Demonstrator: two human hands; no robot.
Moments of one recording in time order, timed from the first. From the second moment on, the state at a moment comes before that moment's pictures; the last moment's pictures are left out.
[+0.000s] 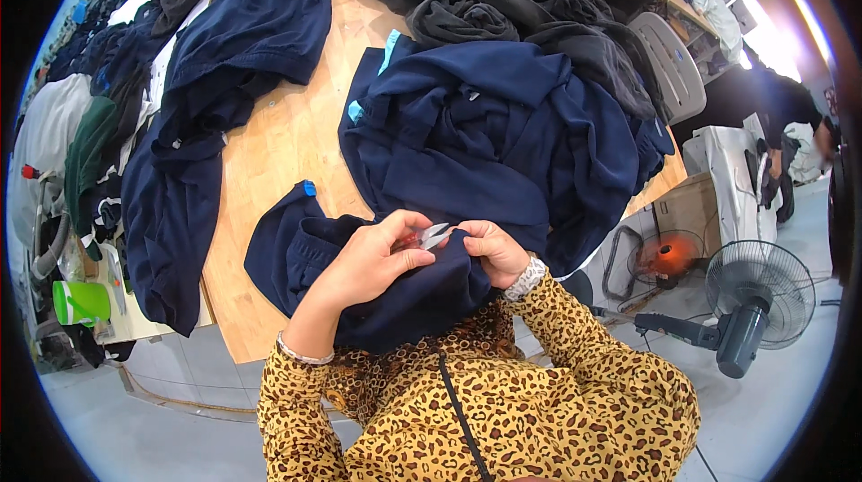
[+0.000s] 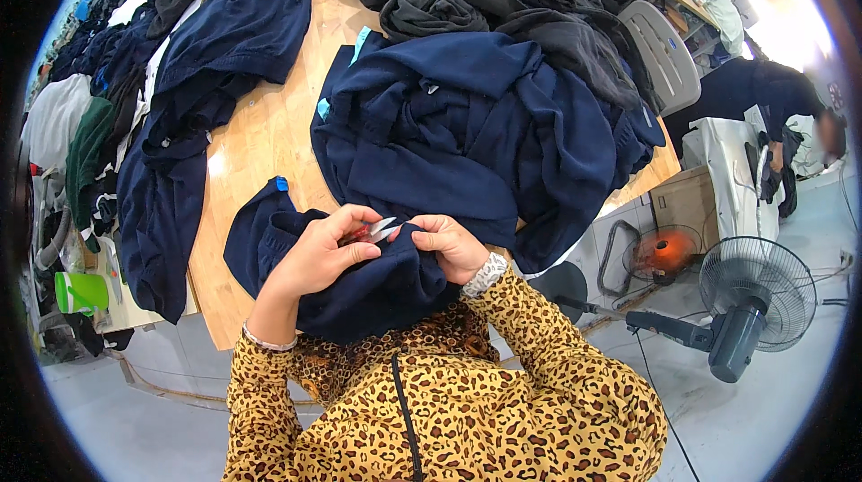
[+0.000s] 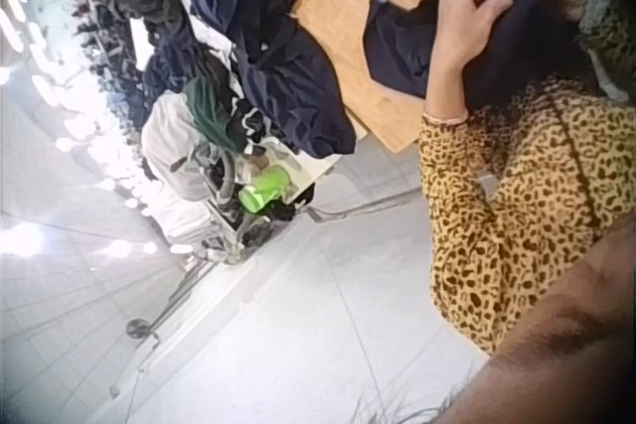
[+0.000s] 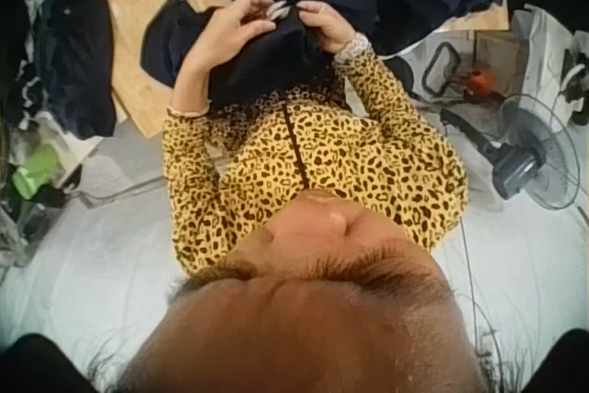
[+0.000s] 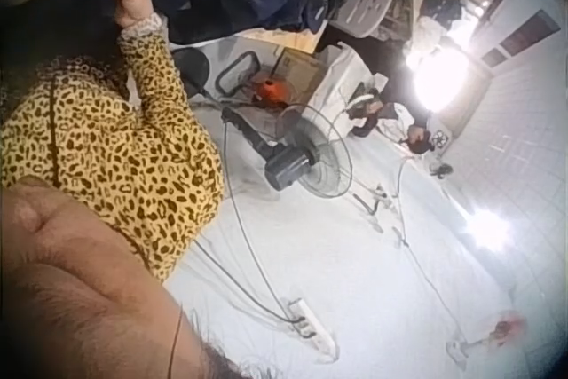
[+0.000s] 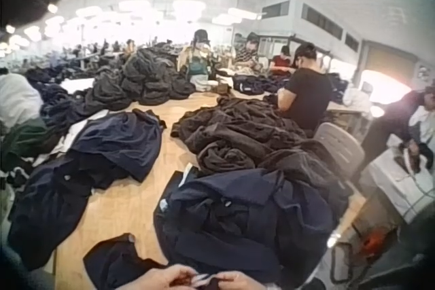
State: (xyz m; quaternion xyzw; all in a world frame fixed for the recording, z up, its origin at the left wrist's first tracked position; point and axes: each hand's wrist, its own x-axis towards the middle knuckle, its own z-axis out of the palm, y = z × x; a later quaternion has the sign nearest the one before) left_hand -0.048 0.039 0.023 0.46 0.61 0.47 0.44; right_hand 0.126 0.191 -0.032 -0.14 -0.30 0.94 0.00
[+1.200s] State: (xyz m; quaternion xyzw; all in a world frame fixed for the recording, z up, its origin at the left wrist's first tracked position) left_hand -0.038 0.045 0.008 0.35 0.47 0.54 0.61; right_hand 0.132 0.211 0.006 -0.04 -0.69 0.72 0.04
